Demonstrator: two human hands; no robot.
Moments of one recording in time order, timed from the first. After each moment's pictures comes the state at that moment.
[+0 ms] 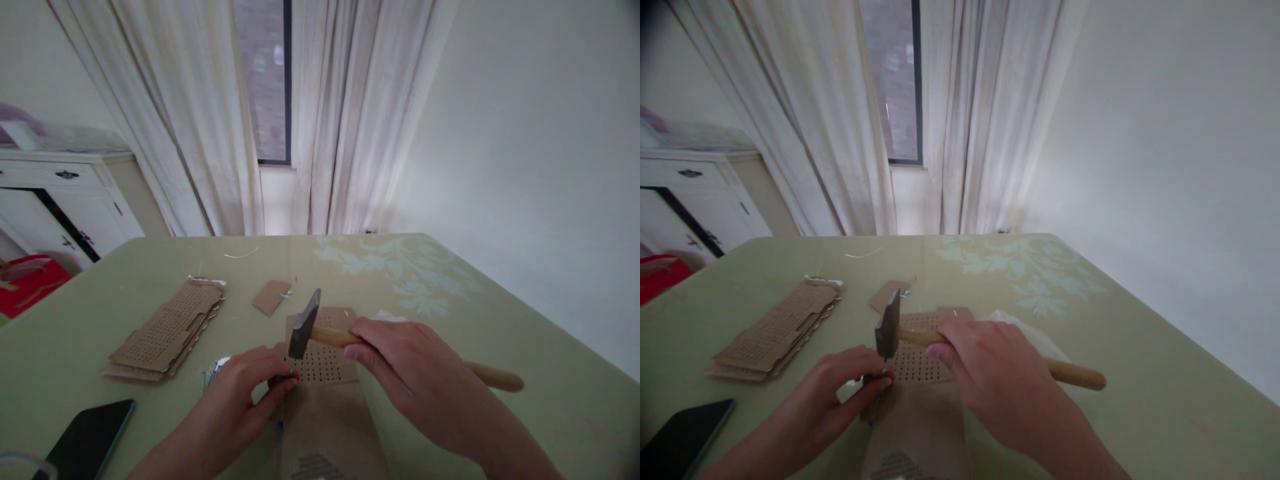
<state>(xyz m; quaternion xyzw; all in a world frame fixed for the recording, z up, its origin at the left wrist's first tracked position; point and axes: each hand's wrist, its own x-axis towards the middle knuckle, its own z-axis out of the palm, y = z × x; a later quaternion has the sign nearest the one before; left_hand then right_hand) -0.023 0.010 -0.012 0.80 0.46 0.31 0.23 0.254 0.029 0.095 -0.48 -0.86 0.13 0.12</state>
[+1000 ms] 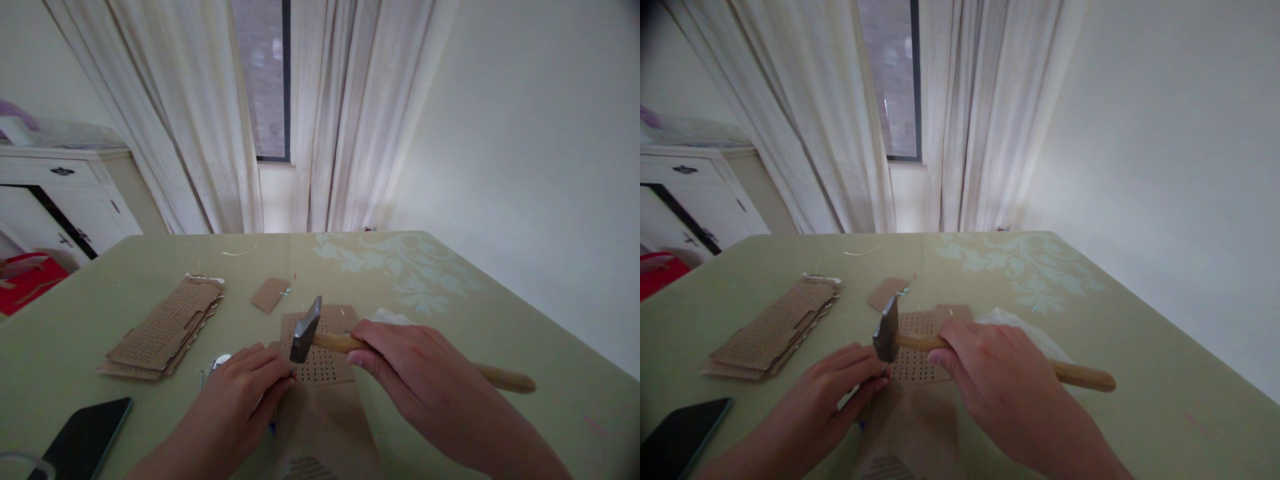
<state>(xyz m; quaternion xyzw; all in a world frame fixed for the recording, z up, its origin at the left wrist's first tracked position) -0.019 0.003 -0.001 0.83 0.46 0.28 0.14 0.258 0.021 0.100 -0.48 -0.86 0.13 0.09</state>
